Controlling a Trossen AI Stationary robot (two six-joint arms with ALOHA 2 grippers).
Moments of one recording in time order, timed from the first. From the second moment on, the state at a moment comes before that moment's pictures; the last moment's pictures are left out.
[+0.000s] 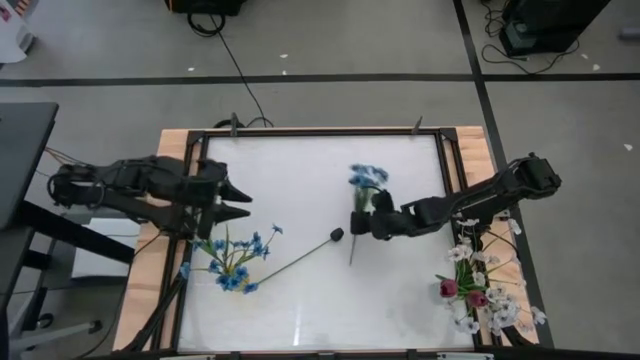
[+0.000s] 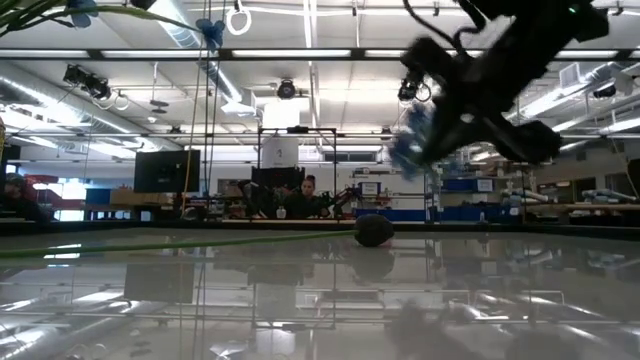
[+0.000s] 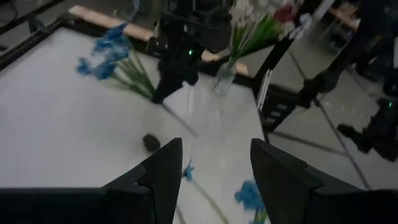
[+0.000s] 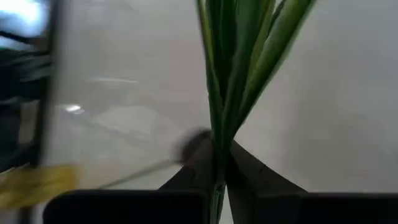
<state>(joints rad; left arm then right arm) -0.15 0.76 1.04 -0.62 -0.03 -0.41 0.22 1.42 0.77 -0.27 0.43 1.60</state>
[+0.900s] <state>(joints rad) -0.15 1.02 1.04 -0.22 -0.11 -0.47 0.20 1.42 1.07 0.21 0.37 0.46</state>
